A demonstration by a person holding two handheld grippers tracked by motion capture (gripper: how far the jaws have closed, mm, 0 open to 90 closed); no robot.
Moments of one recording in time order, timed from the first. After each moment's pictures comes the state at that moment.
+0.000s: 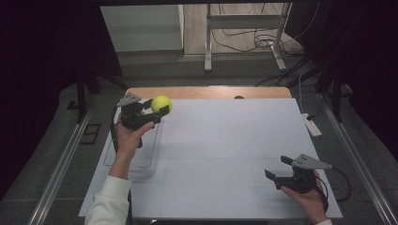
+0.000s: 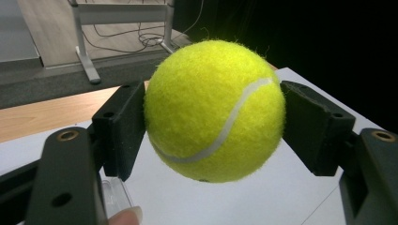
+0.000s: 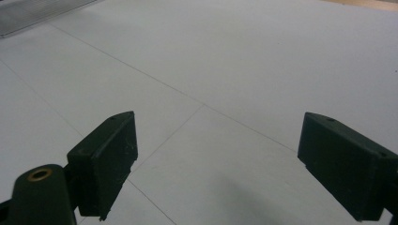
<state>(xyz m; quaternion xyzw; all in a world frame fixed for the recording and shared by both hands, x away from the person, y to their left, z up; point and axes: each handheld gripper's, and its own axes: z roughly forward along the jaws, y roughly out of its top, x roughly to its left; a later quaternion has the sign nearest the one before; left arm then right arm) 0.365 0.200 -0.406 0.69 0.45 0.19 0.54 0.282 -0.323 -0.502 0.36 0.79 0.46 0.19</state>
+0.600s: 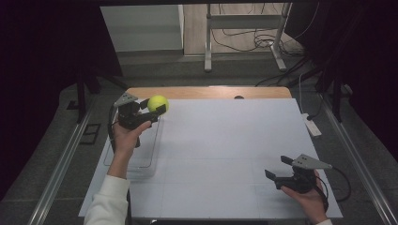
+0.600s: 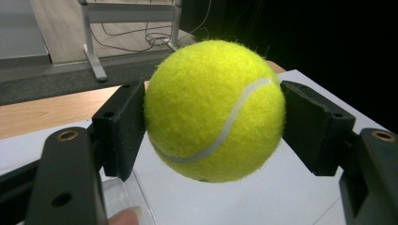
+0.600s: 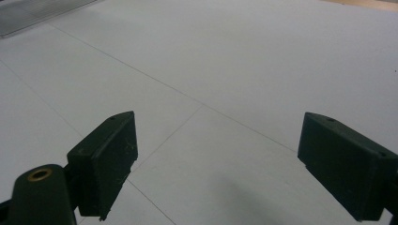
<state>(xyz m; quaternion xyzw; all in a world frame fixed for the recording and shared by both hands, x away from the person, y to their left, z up) 0.368 0.209 -0.409 0.68 0.47 0.19 0.53 0.282 -0.323 -0.502 0.37 0.79 0.46 0.19</state>
